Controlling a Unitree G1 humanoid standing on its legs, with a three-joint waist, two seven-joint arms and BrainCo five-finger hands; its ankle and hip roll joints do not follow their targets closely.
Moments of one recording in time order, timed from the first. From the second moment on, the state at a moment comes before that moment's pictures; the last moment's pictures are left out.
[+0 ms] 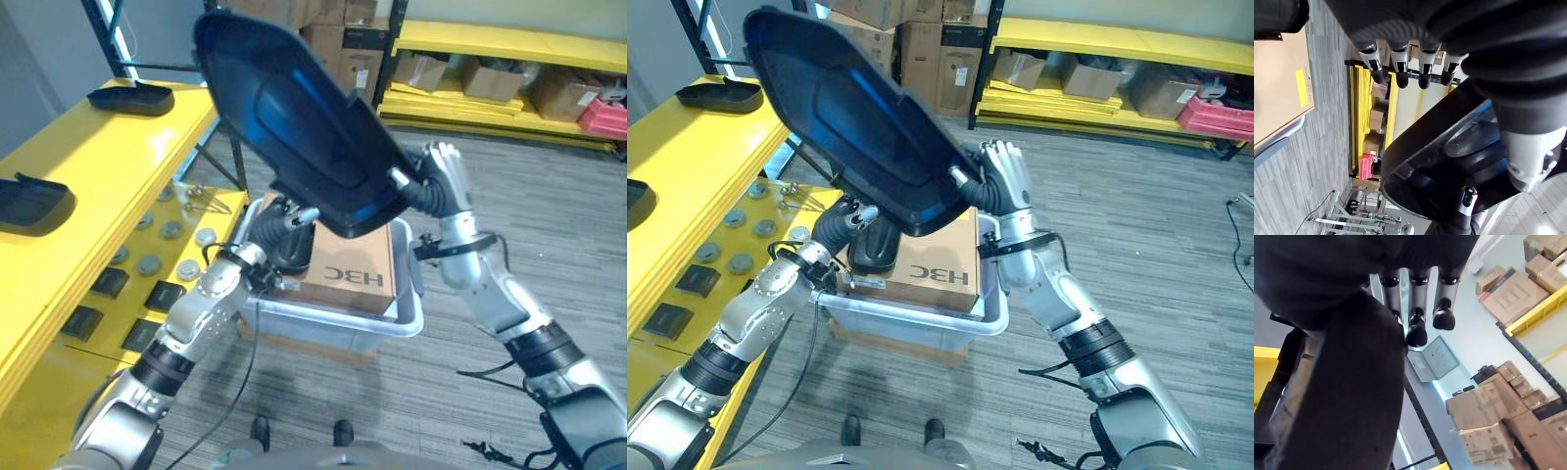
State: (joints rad) left arm -0.39 0.37 -0.42 -0.08 -0.67 0.12 0.00; right arm -0.44 -0.71 0.37 -0.02 -0.38 -0.19 -0.53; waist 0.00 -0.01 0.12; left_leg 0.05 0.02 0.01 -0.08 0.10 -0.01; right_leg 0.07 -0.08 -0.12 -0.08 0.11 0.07
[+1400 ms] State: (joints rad) left arm -0.08 0.42 -0.17 -0.10 -0.09 -0.26 0.45; right arm -0.13 -0.40 0.46 -0.02 0.29 -0.37 -0.17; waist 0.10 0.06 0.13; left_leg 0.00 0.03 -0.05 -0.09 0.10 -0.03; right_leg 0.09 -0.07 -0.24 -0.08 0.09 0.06
